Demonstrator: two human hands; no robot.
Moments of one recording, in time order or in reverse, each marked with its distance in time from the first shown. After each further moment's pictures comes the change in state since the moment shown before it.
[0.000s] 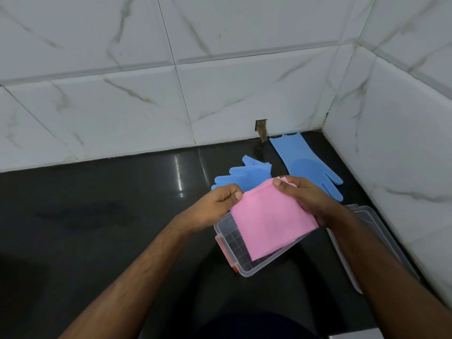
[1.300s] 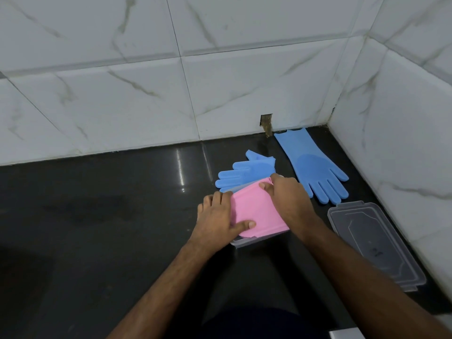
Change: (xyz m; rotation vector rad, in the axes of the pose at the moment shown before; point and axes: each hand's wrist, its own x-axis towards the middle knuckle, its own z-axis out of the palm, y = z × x) left_hand -0.011 -0.051 0.044 0.699 0.300 -0.200; right_hand 0.034 0.002 0.063 -0.798 0.368 0.000
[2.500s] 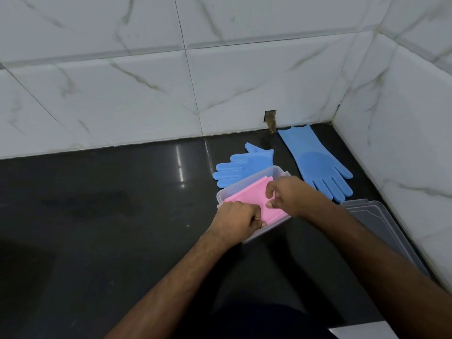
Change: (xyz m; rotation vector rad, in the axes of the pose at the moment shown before) left_hand 0.011 0.025 0.001 -0.046 -0.144 0.233; right_hand -0.008 -0.018 -0.035 -0.235 -0.384 -0.170
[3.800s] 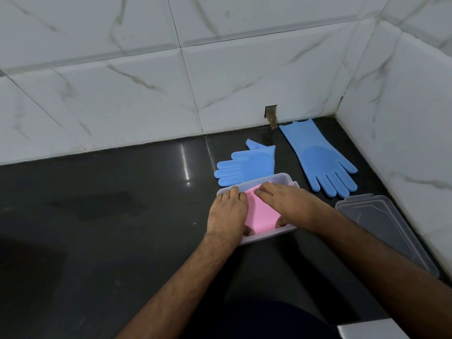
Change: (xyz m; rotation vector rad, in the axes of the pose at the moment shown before) left_hand -0.001 0.003 -0.001 0.476 -0.028 -0.174; right_hand 0.005 0.020 0.038 -0.437 0.142 -0.455
